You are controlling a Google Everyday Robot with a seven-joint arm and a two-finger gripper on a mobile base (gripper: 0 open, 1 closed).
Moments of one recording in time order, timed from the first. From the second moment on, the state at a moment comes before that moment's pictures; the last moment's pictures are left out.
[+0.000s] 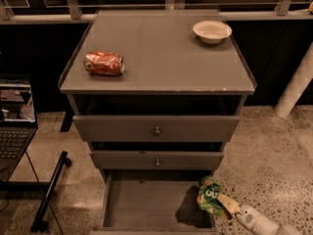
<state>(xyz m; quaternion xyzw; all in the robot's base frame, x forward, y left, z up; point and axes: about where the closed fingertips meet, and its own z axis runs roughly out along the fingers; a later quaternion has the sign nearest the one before) 0.478 -0.300 0.343 0.10 0.75 0.50 0.42</state>
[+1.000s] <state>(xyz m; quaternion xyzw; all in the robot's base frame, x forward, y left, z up) 0.505 -0.265 0.308 0.13 0.74 0.54 0.37</state>
